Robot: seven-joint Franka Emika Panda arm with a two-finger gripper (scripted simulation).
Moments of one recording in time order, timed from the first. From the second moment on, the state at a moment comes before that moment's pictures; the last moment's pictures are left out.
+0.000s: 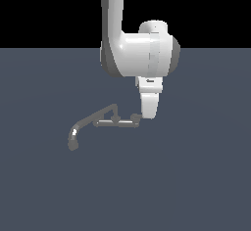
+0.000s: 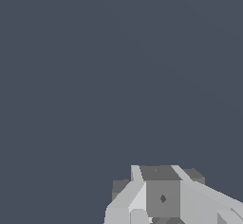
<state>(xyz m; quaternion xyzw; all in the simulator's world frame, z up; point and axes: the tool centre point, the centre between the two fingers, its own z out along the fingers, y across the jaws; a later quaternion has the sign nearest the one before) 0.009 -0.076 0.061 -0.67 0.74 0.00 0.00</state>
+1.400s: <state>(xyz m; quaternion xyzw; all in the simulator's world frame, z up) -0.049 -0.070 0.061 -0.66 0.75 0.00 0.00</state>
